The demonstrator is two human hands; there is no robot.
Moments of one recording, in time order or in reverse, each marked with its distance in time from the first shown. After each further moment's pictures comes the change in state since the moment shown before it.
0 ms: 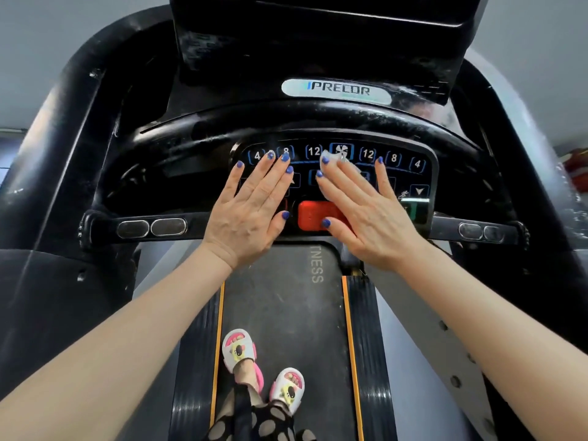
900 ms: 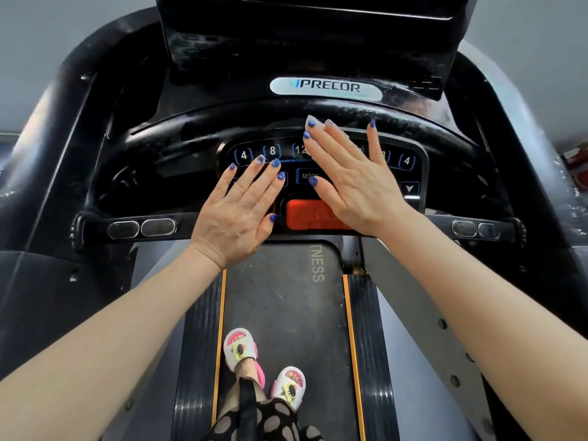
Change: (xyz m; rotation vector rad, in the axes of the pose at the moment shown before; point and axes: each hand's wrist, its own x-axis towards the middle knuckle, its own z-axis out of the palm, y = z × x) left_hand -0.002 -0.002 0.000 0.078 -0.010 0.063; right_hand 0.037 0.017 -0.009 -0.007 0.082 0.065
